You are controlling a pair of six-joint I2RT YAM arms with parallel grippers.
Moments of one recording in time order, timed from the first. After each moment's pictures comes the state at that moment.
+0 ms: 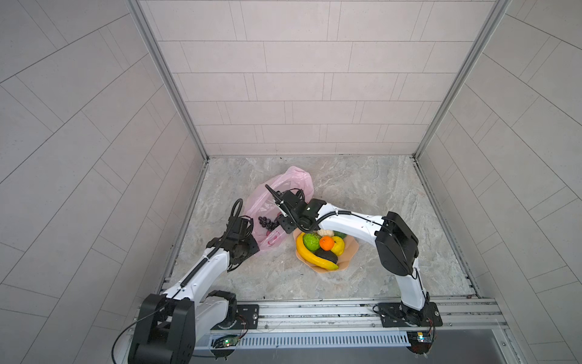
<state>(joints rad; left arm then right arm) -0.16 1.08 0.47 -0.55 0.06 -0.71 0.92 2.06 1.66 -0.59 0.15 0.21</state>
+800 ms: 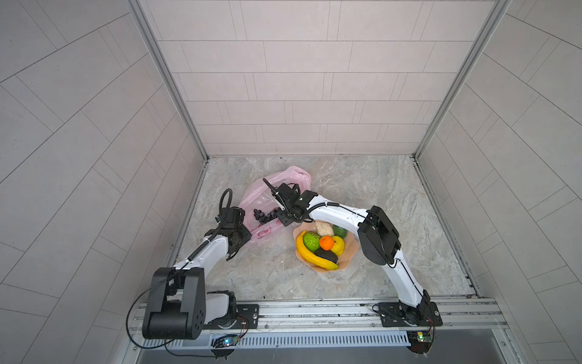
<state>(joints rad) 0.02 1.27 0.54 -0.38 -0.02 -0.75 0.86 2.25 1.91 -0.71 0.10 0.18</state>
